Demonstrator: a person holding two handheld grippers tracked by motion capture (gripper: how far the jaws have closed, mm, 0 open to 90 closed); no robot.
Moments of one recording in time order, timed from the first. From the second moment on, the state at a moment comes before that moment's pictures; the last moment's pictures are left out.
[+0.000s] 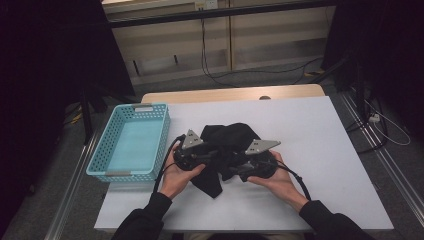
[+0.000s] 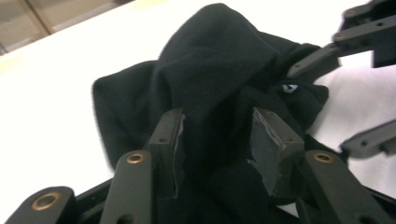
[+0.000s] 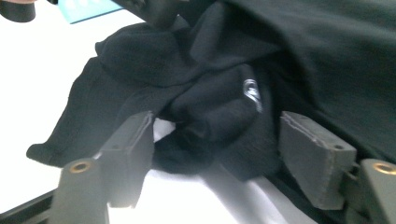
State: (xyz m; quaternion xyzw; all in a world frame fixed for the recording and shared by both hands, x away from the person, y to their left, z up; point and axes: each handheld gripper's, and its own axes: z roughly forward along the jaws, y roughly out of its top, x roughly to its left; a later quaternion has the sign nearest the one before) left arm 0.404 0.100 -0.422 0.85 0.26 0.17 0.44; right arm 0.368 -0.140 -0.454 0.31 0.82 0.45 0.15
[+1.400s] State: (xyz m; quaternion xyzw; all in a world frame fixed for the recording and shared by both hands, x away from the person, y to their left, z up) left arm 0.415 0.120 -0.421 0.82 0.31 0.12 0.46; right arm 0.366 -0.224 -0.400 0.37 0.77 0.47 0.23
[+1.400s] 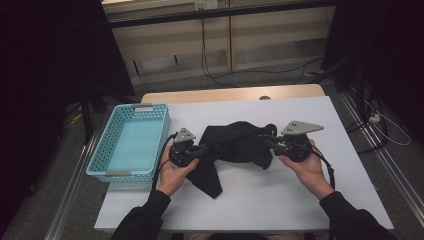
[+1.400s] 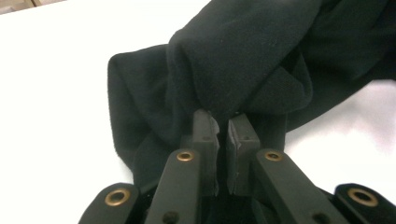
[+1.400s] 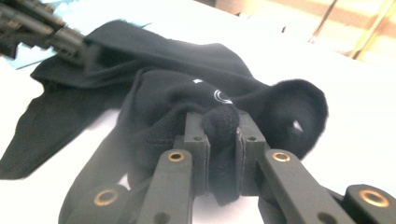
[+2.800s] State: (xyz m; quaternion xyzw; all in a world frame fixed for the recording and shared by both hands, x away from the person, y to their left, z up) left arm 0.387 0.117 -0.395 0.83 0.28 0.16 0.46; right arm 0.360 -0.254 -0.411 0.40 0.78 0.42 0.25
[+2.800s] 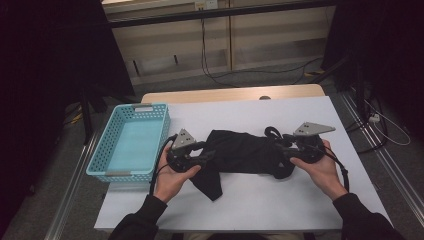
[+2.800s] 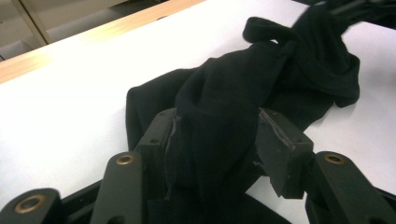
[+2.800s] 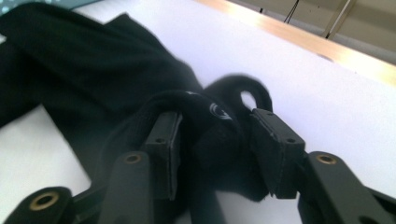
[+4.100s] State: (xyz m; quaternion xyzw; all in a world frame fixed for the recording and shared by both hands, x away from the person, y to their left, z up) left arm 0.434 0.088 -0.414 0.84 0.29 0.15 0.43; right arm 0.345 -0.159 -0.442 0.32 0.83 0.43 0.16
